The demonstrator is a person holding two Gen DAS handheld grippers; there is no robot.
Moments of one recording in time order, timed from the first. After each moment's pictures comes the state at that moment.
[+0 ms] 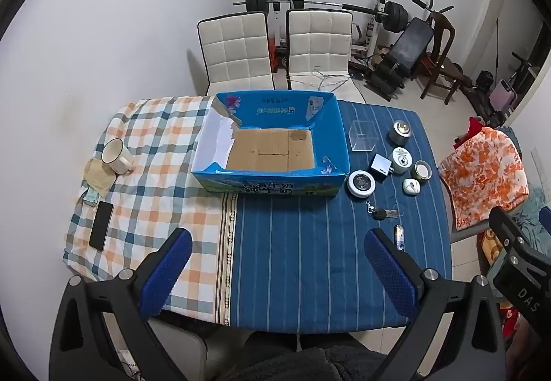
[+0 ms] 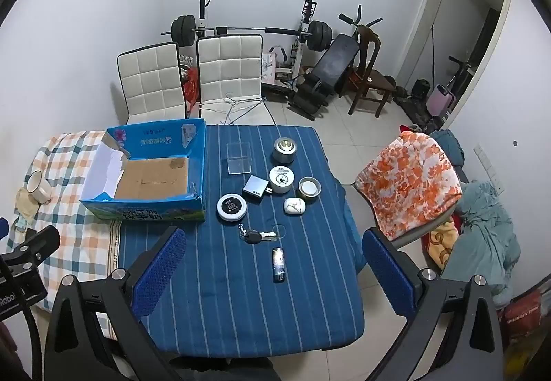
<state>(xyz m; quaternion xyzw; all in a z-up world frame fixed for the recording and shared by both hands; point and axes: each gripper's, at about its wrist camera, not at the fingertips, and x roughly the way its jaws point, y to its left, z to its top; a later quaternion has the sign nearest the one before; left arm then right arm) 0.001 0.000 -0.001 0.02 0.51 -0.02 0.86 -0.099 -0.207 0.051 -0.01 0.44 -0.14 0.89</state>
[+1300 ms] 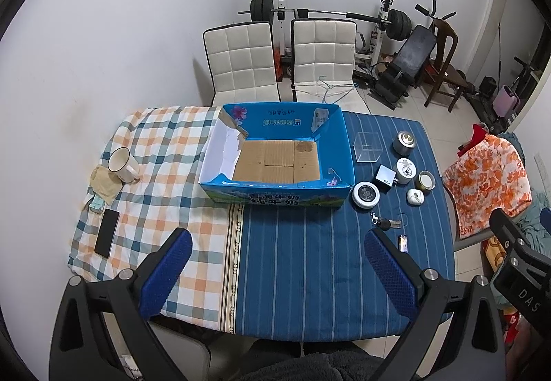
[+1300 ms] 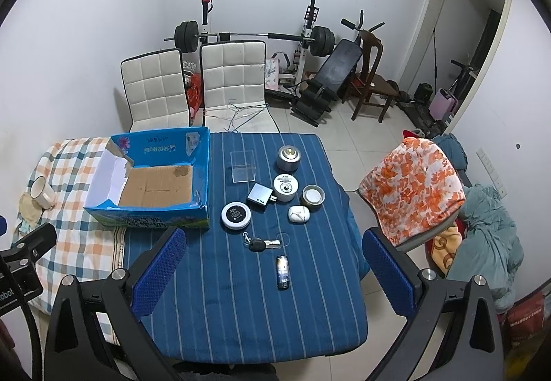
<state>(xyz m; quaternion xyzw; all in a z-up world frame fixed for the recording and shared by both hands) 0.007 0.008 0.012 0.03 0.49 -0.01 0.87 -0.087 -0.200 0.064 -0.01 0.43 -0.13 0.89</state>
